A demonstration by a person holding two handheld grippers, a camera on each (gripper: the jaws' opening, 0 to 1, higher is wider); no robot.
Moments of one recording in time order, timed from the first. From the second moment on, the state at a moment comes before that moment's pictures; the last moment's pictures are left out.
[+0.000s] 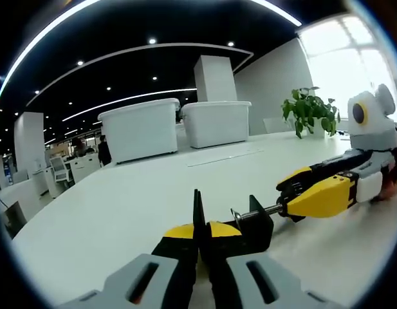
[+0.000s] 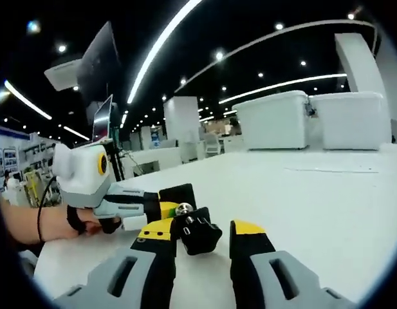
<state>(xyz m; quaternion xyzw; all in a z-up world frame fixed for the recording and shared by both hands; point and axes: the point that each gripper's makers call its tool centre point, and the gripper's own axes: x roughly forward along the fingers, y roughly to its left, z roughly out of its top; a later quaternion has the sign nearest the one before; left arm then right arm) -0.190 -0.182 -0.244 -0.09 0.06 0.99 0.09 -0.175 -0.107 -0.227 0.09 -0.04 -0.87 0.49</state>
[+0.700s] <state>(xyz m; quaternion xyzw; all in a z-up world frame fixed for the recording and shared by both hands) -0.190 -0.182 -0.244 -0.09 0.06 0.99 0.09 -0.165 -0.112 -0.232 0.06 0.04 -0.86 0.50</state>
